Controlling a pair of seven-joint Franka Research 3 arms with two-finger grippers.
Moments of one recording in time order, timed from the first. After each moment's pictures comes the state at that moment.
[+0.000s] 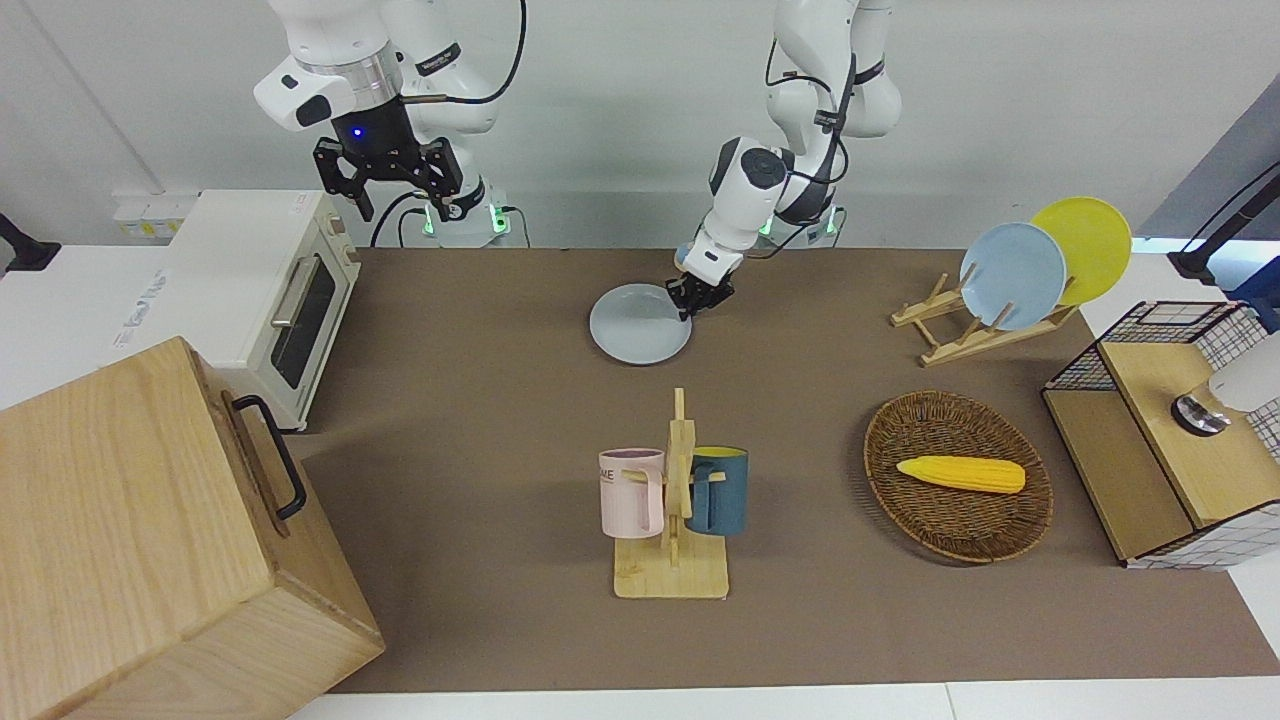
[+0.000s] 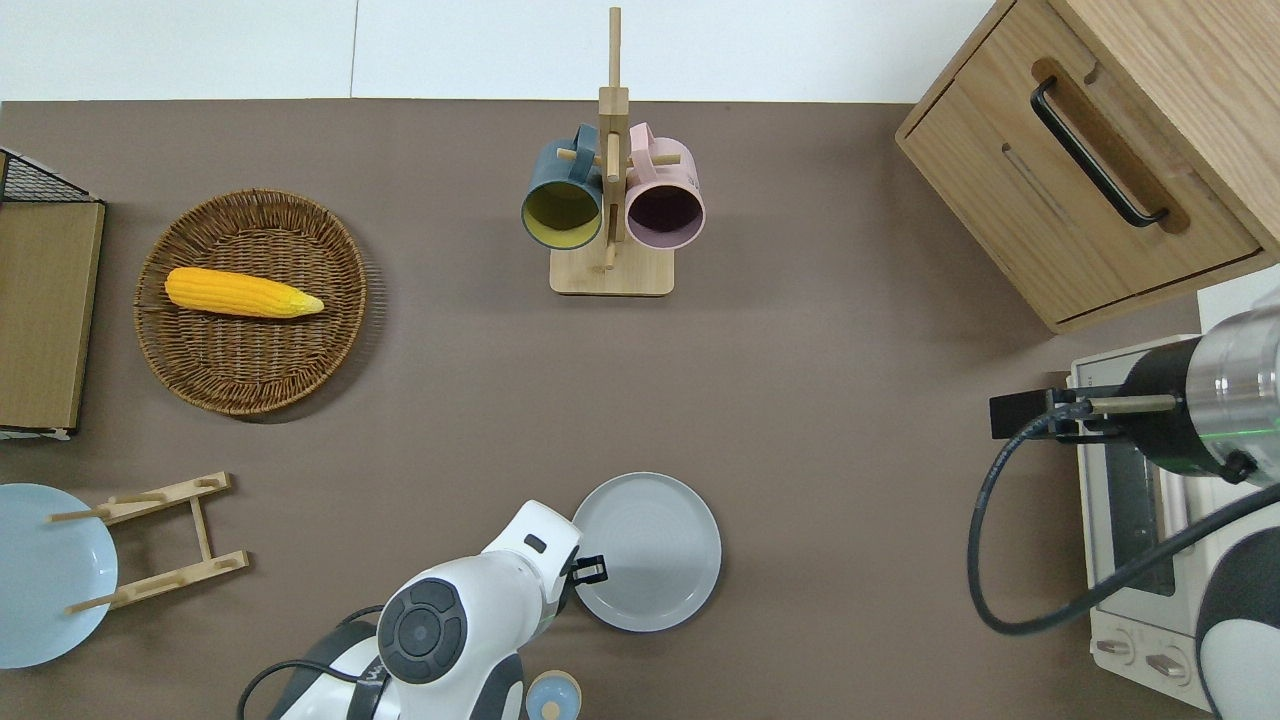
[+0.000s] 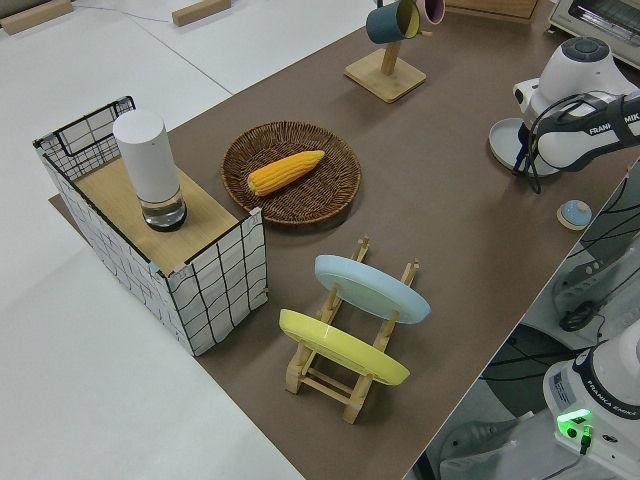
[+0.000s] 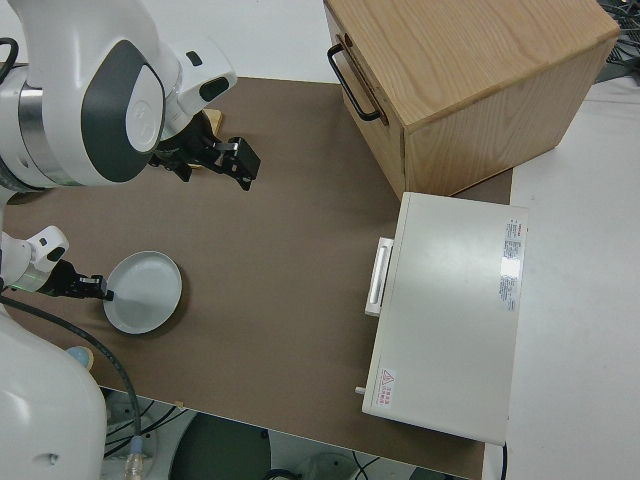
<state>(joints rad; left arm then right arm) -0.29 -0.07 -0.42 -2.58 -0.48 2.62 -0.48 -0.25 -0.12 0.37 -1.63 0.05 1.51 0.17</state>
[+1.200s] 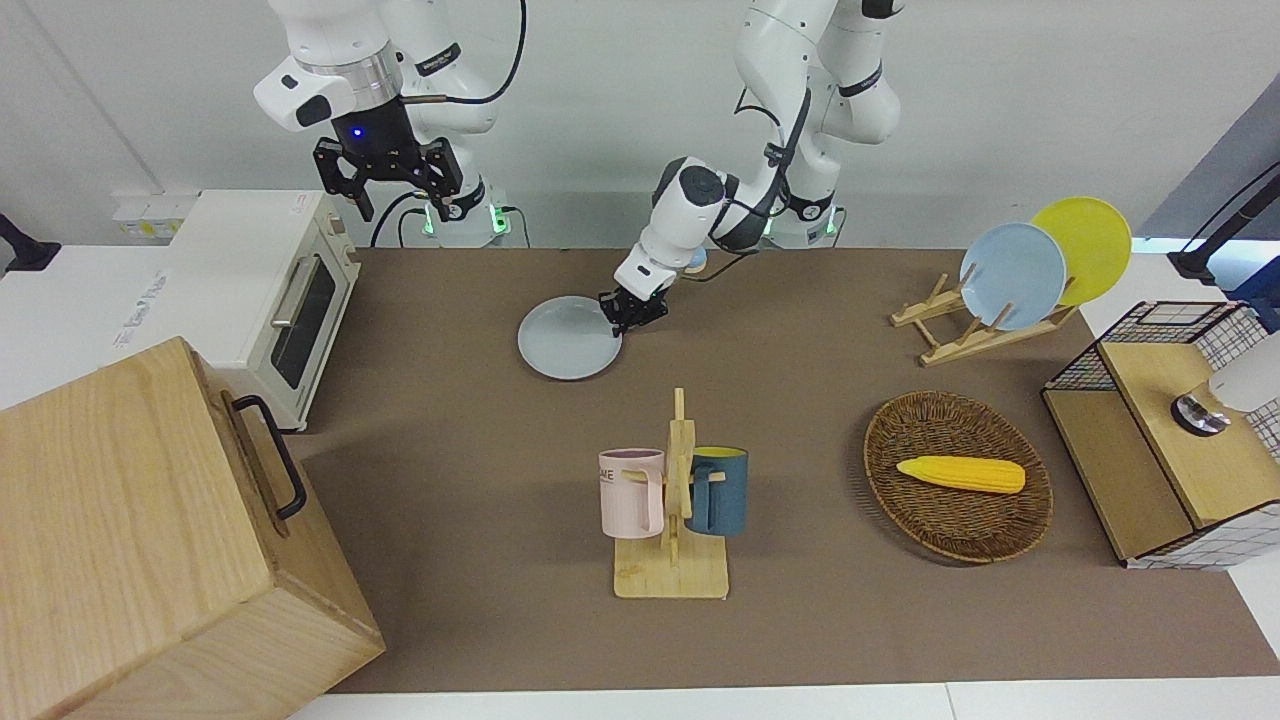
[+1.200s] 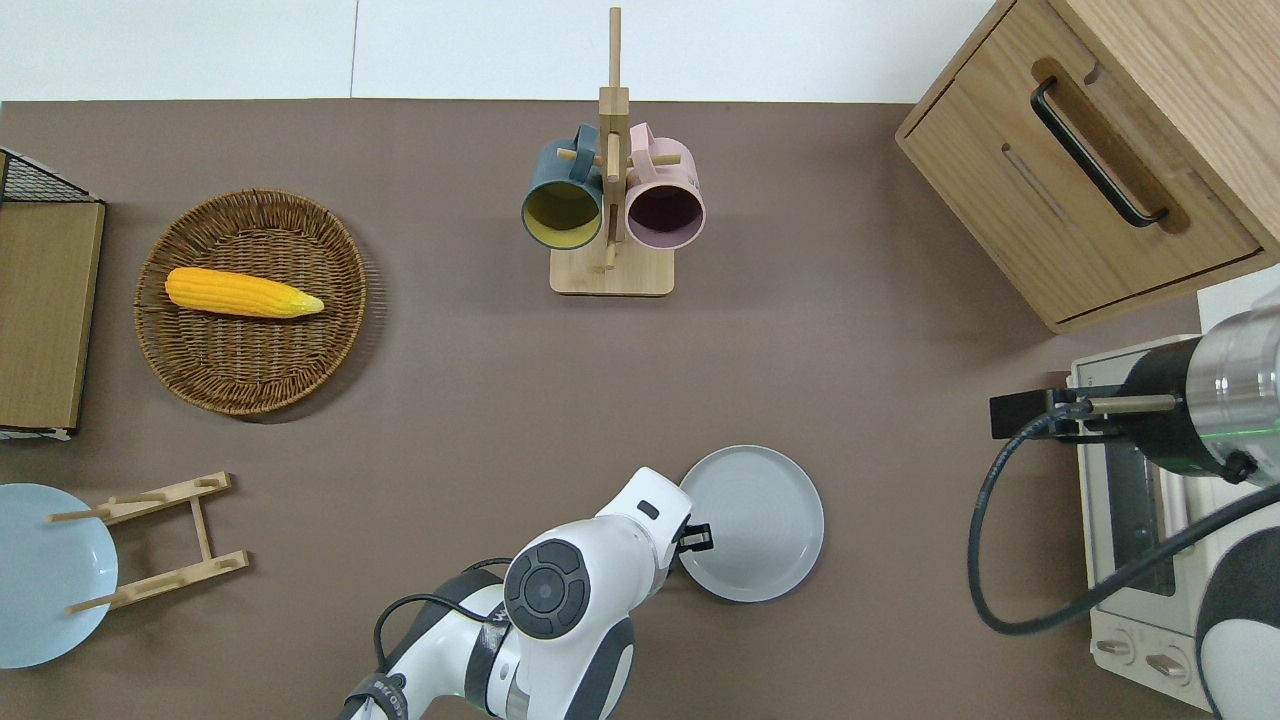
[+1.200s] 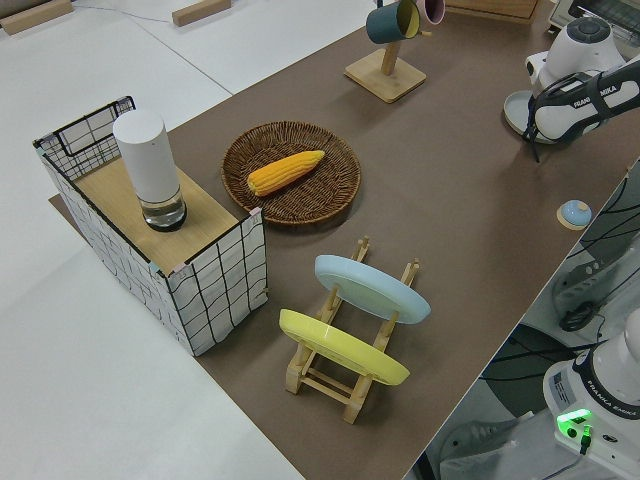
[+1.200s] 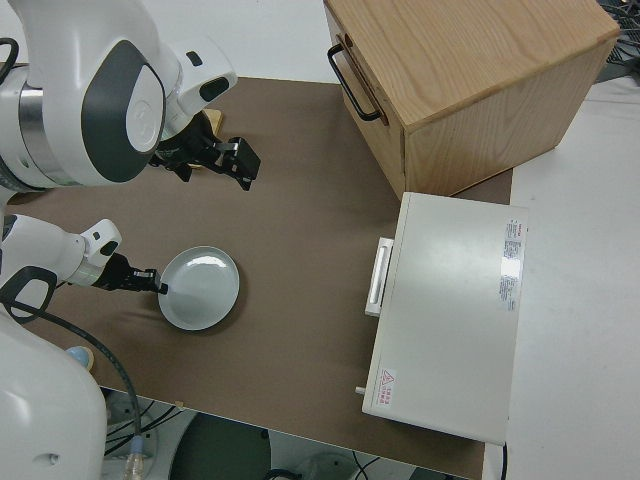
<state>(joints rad) -0.56 0.18 -0.27 -2.32 -0.49 2.72 -0.52 -0.25 -0.12 0.37 -1.63 0.05 1.51 0.17</state>
